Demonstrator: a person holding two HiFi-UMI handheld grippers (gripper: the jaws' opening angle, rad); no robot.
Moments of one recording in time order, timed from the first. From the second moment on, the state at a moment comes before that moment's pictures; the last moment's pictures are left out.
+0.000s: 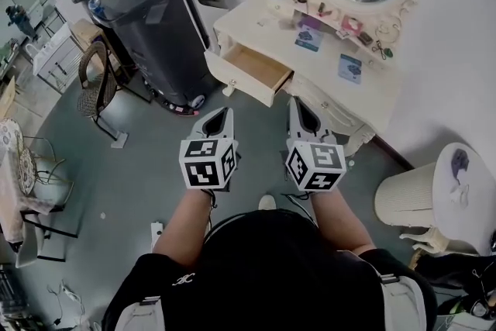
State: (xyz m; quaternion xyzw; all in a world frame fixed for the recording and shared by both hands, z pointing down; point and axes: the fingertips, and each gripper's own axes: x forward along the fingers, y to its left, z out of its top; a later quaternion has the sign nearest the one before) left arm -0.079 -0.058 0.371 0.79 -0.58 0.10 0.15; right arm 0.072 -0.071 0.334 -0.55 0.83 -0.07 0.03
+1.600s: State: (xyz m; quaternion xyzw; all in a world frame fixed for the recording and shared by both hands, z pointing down) left arm -0.133 -0.281 0.522 0.76 -0.56 0.22 0.25; right arm 0.068 -0.269 0.378 -0.58 0.81 -0.11 -0.03
